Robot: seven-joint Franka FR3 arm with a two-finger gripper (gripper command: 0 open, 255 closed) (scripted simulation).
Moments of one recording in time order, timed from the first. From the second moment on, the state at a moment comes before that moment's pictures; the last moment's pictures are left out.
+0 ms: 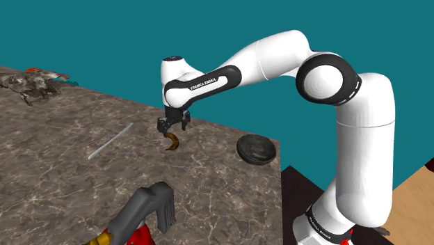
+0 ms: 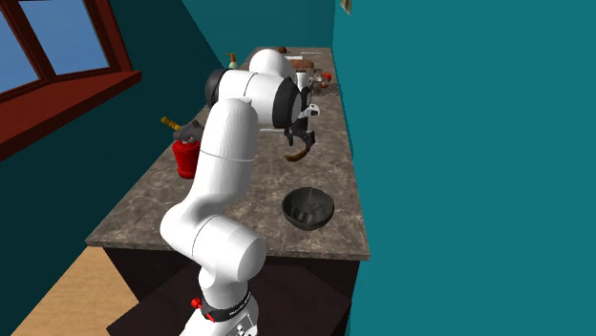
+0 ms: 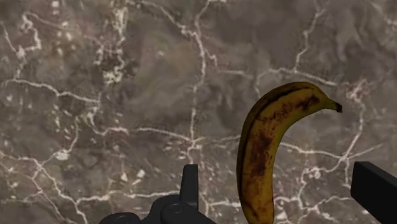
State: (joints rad) arm 0.18 0.49 0.25 -1.66 -0.15 2.14 0.45
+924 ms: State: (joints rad) arm 0.19 0.54 0.24 -1.67 -0.17 2.20 0.46
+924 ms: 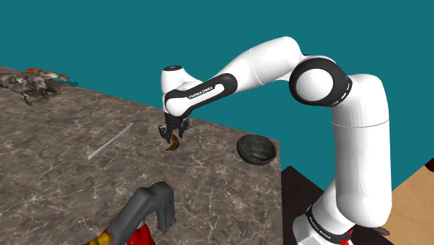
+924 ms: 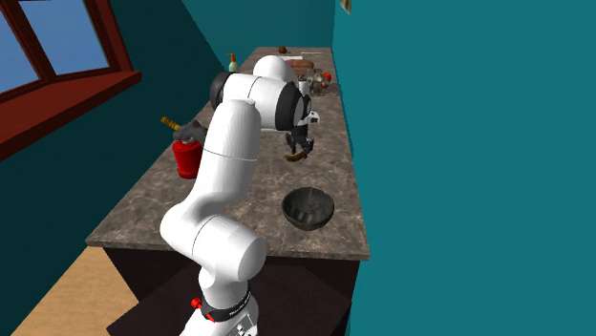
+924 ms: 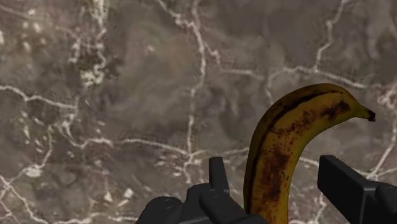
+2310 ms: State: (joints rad) arm 0.18 0.47 0.25 -1.63 -0.14 2.09 0.44
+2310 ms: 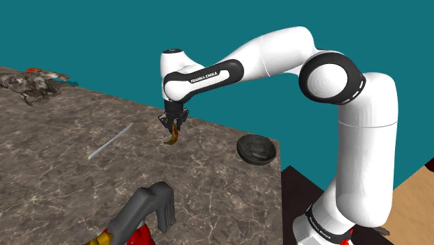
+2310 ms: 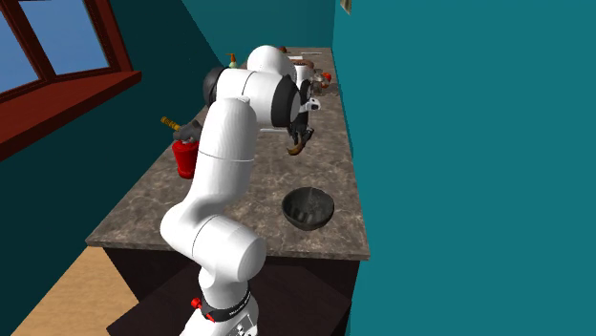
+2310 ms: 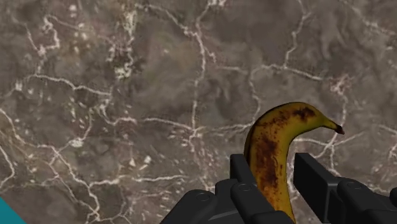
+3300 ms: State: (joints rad) arm 0.18 0.41 0.26 -1.51 -0.12 1.92 0.43
